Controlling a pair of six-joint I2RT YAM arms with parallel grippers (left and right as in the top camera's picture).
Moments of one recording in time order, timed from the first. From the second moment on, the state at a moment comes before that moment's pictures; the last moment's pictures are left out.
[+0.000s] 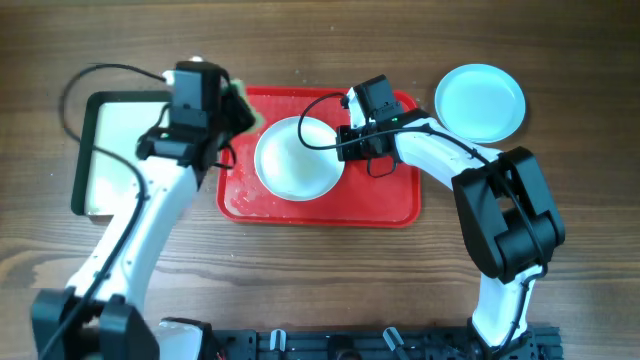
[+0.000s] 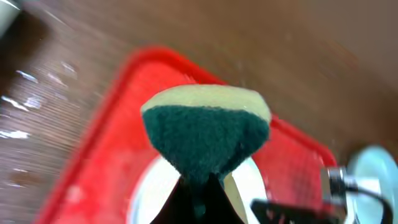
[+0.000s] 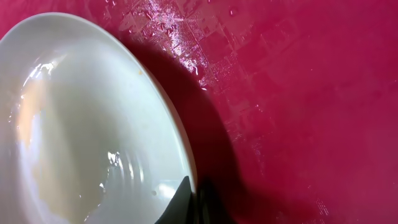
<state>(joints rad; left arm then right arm) -0.20 1.49 1.12 -0.48 0.03 -0.69 0.44 2.04 1.26 -0.34 -0.31 0.33</state>
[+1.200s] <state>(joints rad) 0.33 1.39 1.11 -0.73 0.12 -0.61 0.89 1.58 1.25 -0.01 0.66 -0.83</state>
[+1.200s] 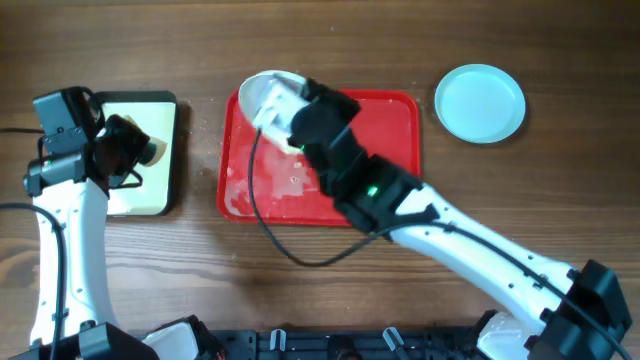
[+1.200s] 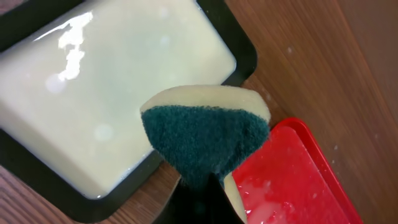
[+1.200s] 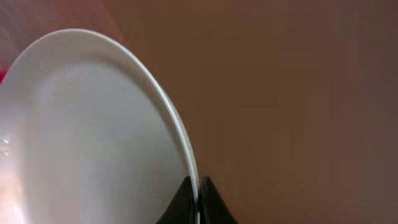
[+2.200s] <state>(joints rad) 0.34 1.39 1.11 -0.74 0.13 -0.60 0.83 1.70 1.22 -0.17 0.77 -0.81</state>
